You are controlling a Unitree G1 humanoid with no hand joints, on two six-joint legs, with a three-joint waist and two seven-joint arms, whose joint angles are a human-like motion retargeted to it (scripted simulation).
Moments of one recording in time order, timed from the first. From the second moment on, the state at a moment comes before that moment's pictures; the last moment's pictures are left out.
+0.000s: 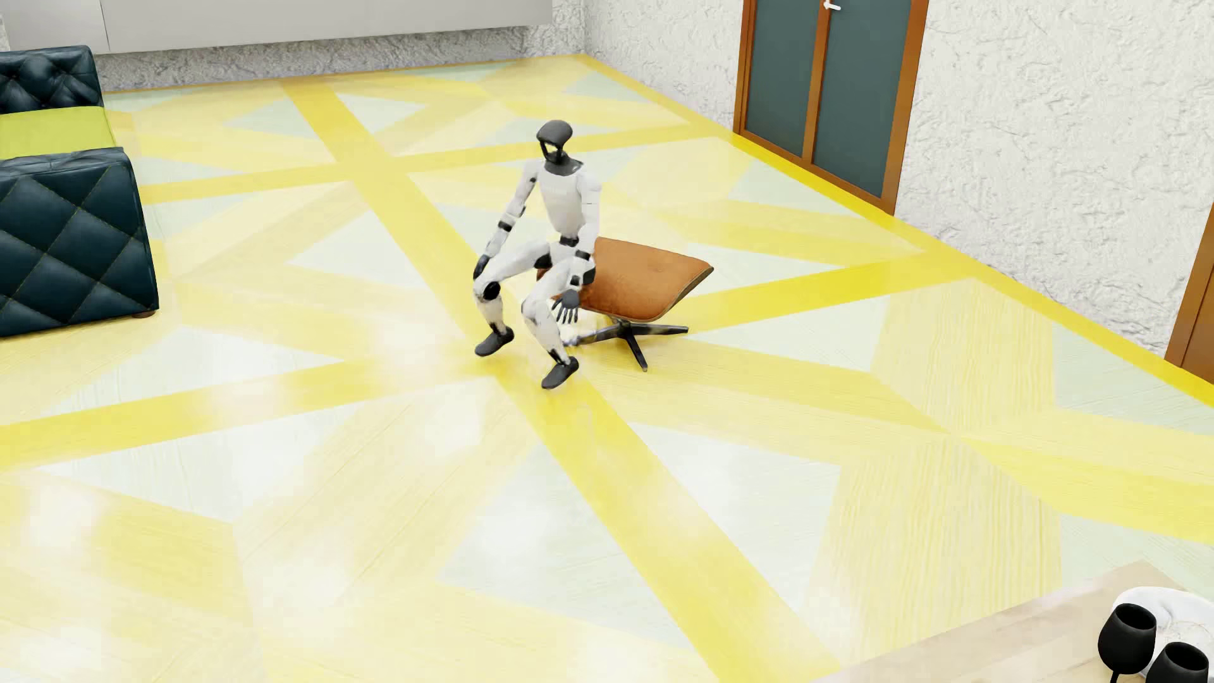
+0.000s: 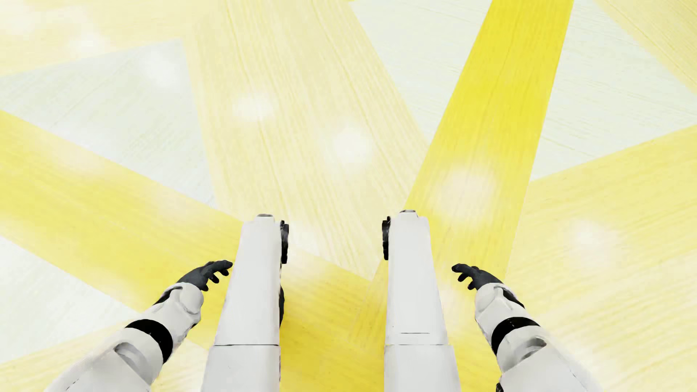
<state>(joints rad) -1.14 -1.18 -0.01 0.01 -0.02 -0.03 -0.14 0.19 0.54 1.86 1.89 -0.56 -0.58 -0.33 -0.35 0.38 -0.34 -0.11 -0.03 -0.67 0.49 1.22 1.28 0.04 -0.23 0.09 0.16 0.16 -0.11</state>
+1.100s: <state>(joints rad) -0.83 -0.87 0.00 0.02 -0.02 -0.04 -0.07 0.11 0.46 1.17 1.23 -0.48 -0.42 -0.40 -0.39 0.42 -0.38 -0.15 -0.04 -0.59 0.50 1.21 1.25 0.06 -0.24 0.05 0.11 0.20 -0.16</state>
